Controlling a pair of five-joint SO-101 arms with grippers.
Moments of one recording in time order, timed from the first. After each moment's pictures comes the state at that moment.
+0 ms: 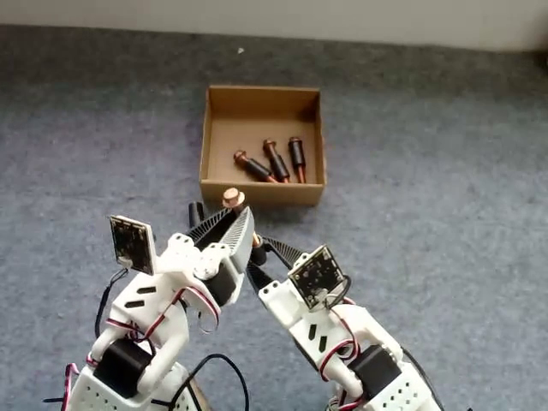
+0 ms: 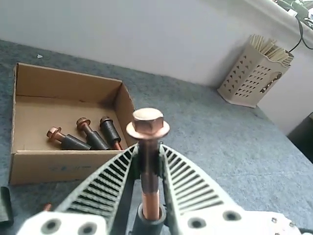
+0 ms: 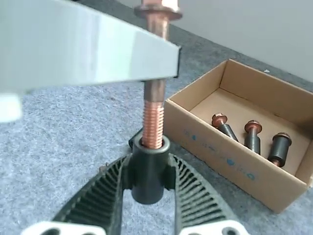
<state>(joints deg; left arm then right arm) 25.5 -103.6 82.6 38.8 32.0 -44.3 -103.8 95.9 31.3 6.9</state>
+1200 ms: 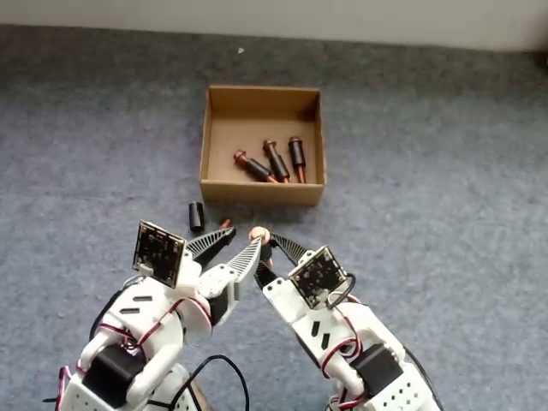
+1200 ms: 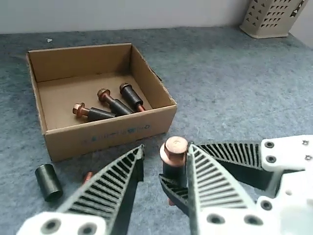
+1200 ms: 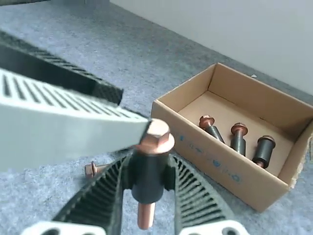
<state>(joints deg) 26.0 -103.6 77.1 56.9 17.2 -42.1 -103.9 95.9 31.3 10.2</state>
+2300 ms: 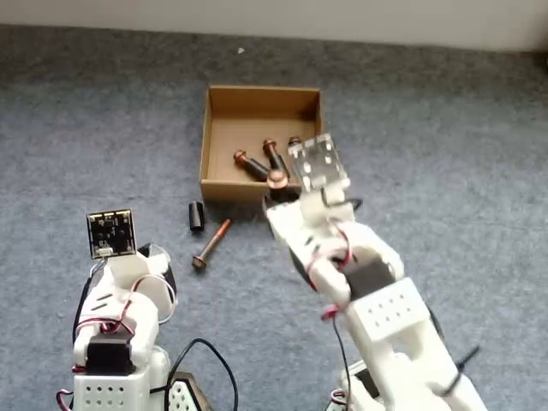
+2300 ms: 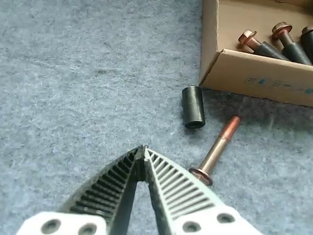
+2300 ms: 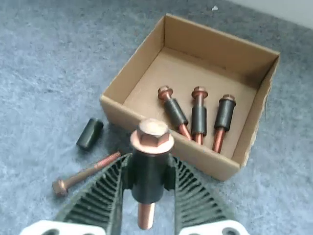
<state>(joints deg) -6.7 -103.7 89.2 64.4 13.8 -32.0 -45.2 48.6 37.1 3.1</state>
